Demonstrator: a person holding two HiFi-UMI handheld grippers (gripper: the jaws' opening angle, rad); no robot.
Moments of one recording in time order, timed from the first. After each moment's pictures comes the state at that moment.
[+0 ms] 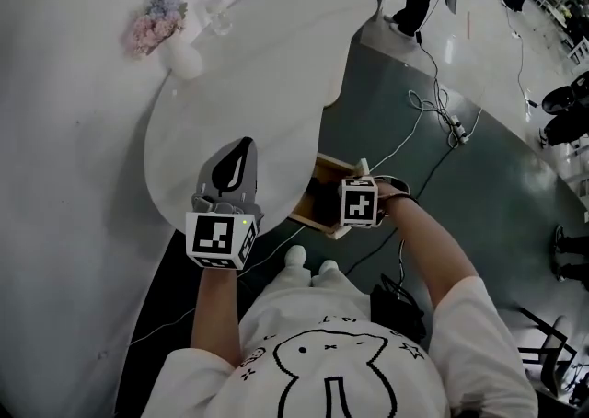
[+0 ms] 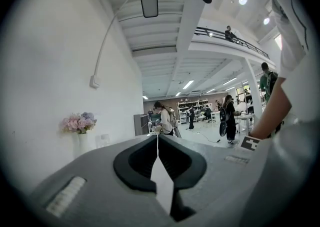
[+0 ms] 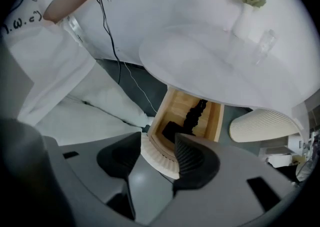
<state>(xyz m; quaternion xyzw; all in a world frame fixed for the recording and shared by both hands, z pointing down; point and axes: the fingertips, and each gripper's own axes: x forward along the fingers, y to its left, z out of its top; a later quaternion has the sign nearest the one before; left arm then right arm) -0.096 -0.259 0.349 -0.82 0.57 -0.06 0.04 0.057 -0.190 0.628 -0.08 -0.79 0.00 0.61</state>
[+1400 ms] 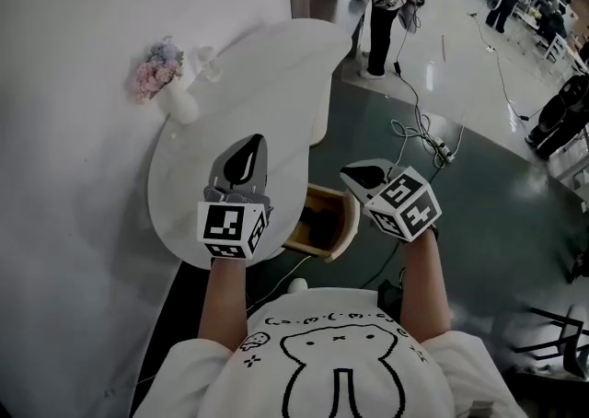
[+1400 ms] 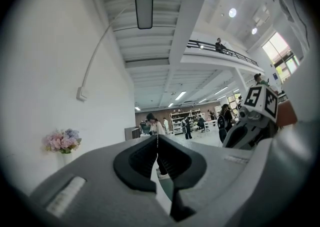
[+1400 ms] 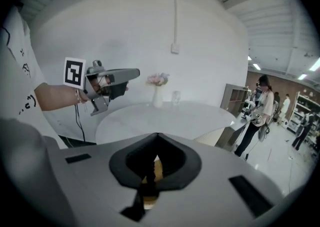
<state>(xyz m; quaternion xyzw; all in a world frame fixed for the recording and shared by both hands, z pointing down) -0.059 -0.280 0.285 -0.84 0.53 -0.01 0.09 0.076 -0.257 0.385 0.31 -0.91 0.05 0.26</state>
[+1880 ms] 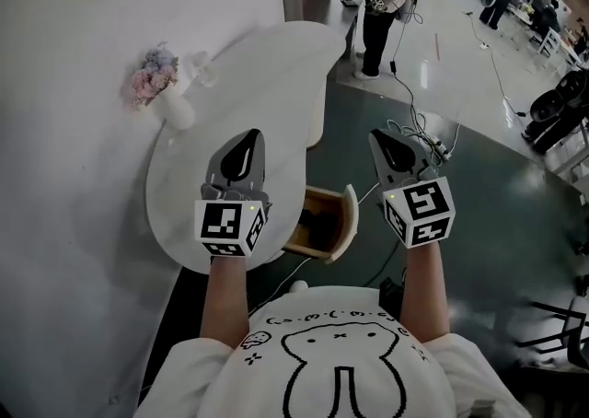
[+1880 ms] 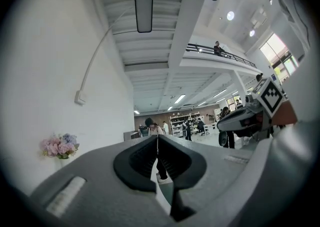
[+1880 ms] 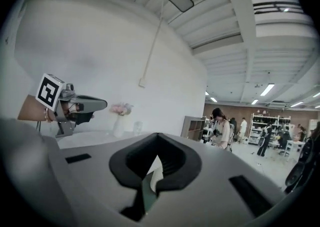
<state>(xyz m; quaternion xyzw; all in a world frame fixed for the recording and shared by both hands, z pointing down) -0.057 -0.287 0.270 -0.85 0.52 0.00 0.10 0.133 -0.284 0.290 0.52 -0.85 -0.06 0.10</state>
